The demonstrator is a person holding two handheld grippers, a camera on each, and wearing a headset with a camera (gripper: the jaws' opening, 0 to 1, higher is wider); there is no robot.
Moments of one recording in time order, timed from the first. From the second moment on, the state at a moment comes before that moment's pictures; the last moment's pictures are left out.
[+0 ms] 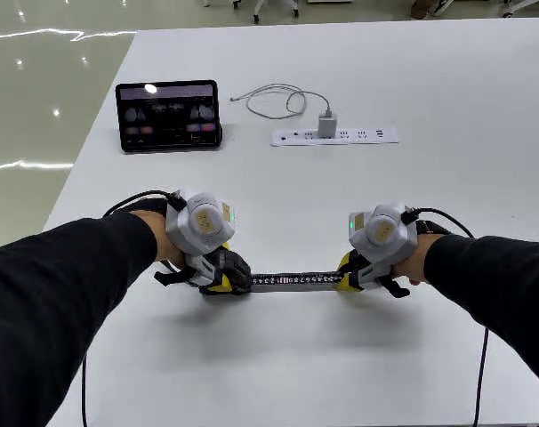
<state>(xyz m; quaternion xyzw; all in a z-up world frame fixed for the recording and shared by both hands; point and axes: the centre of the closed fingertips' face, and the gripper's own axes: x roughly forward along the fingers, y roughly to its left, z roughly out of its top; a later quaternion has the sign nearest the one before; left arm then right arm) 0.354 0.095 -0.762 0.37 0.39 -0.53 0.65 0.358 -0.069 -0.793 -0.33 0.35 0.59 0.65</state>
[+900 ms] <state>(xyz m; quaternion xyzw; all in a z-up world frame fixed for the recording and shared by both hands) 0.352 0.093 -0.760 0.37 0.39 -0.53 0.65 0.358 -0.087 -0.793 -0.33 0.36 0.58 0.65</state>
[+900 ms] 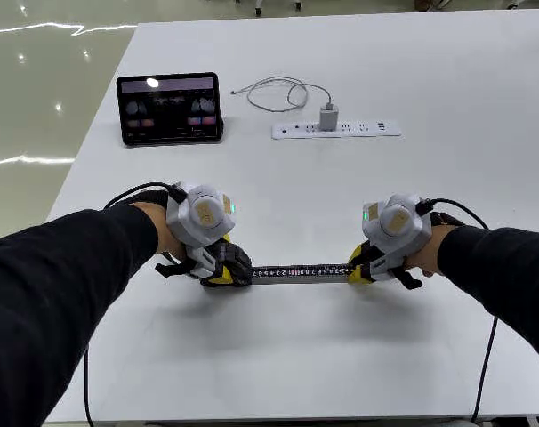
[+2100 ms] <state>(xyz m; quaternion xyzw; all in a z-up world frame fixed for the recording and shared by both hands) 0.350 0.093 -0.760 0.38 0.39 -0.53 0.65 0.360 -0.118 -0.792 -0.33 0.37 0.57 0.66</state>
